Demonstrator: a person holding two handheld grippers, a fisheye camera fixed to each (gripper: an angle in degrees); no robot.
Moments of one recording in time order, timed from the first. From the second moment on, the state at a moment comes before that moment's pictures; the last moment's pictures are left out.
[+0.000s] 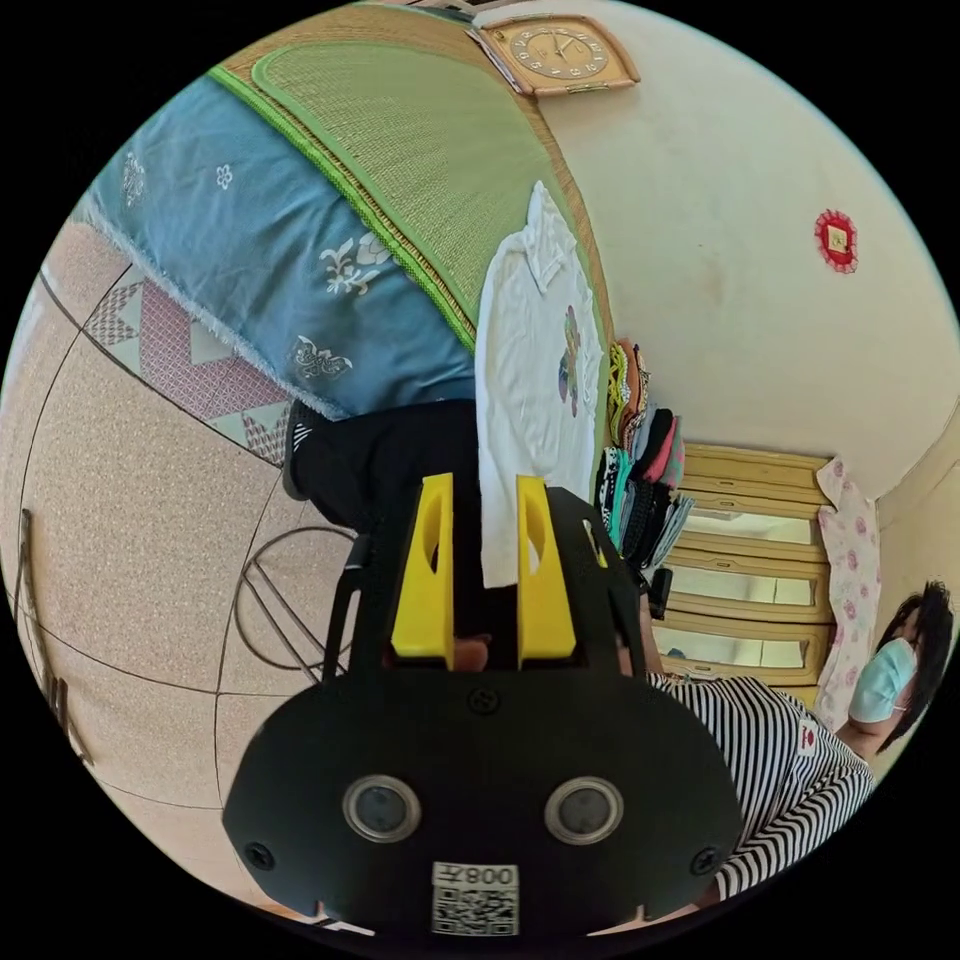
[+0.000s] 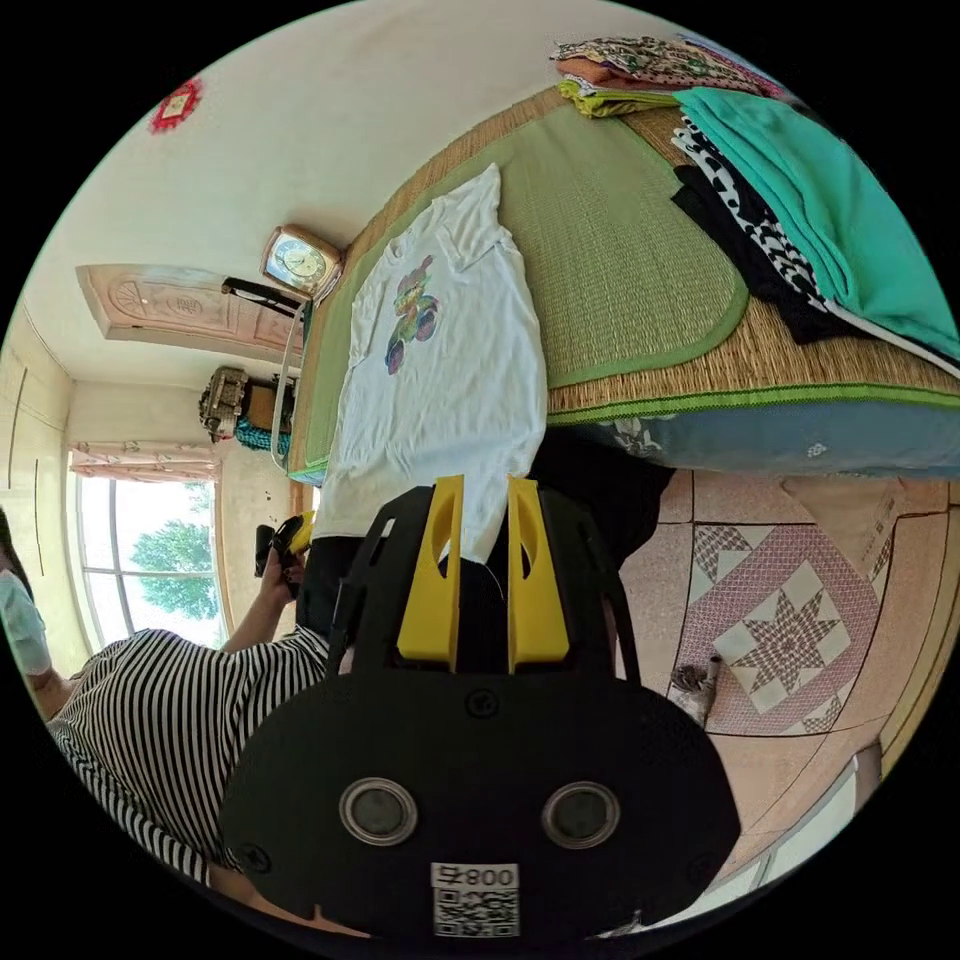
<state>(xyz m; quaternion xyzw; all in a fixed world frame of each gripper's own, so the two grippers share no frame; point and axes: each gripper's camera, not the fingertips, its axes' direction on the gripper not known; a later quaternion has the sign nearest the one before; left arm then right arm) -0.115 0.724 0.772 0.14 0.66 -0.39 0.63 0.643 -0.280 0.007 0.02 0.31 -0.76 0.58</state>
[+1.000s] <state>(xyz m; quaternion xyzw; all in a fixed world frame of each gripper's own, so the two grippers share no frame) -0.066 0.819 0.735 0.18 0.68 -0.33 0.63 0.704 -0.242 -0.104 0.01 0.32 -0.77 0.55</state>
